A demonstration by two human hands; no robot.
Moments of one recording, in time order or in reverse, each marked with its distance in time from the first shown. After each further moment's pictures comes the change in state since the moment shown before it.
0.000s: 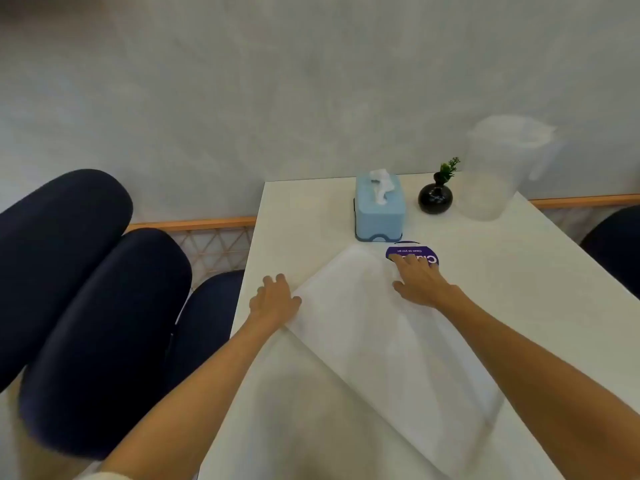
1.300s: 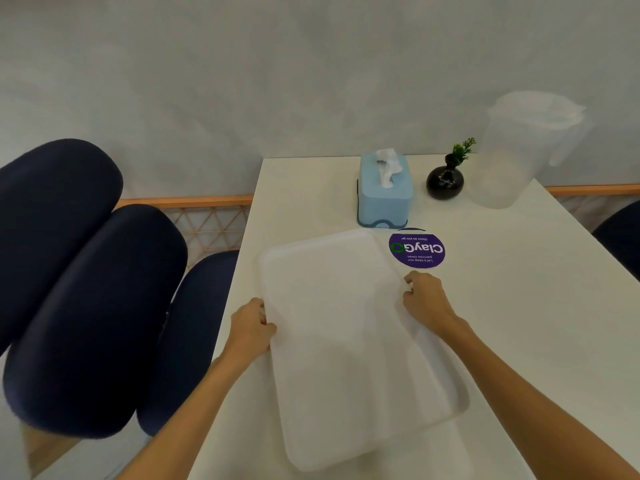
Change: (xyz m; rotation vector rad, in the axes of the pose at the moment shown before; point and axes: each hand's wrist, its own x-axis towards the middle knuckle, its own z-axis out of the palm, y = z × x) left_hand -0.036 -0.042 0.028 -0.582 -0.014 -0.135; right_hand -0.017 -0.001 0.039 0.477 0.115 0.229
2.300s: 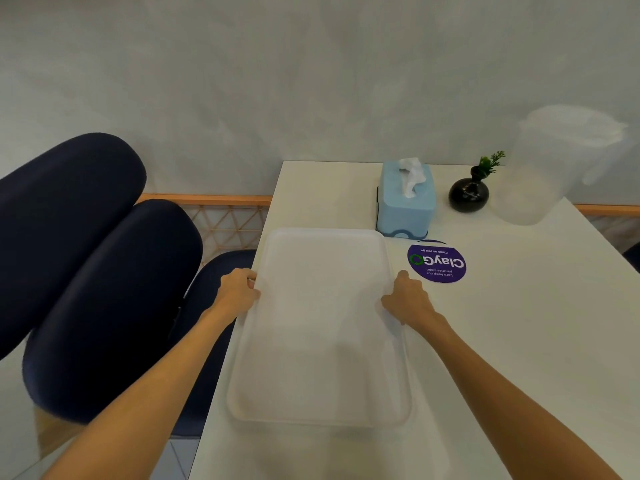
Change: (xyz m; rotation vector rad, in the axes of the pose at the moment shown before) left_hand 0.068 -0.001 -0.051 0.108 0.058 -0.025; right_hand 0.012 -0.062 0.015 0.005 -0.205 0.093
